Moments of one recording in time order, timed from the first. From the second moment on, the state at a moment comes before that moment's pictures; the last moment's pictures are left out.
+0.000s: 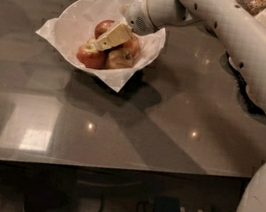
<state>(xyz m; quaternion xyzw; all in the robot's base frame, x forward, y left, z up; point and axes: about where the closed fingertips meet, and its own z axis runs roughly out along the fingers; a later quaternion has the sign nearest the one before) 0.694 0.079 0.937 -0.56 0.67 0.21 0.43</state>
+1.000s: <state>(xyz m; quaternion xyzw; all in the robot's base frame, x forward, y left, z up) 0.695 0.079 0.922 -0.54 0.69 0.22 0.43</state>
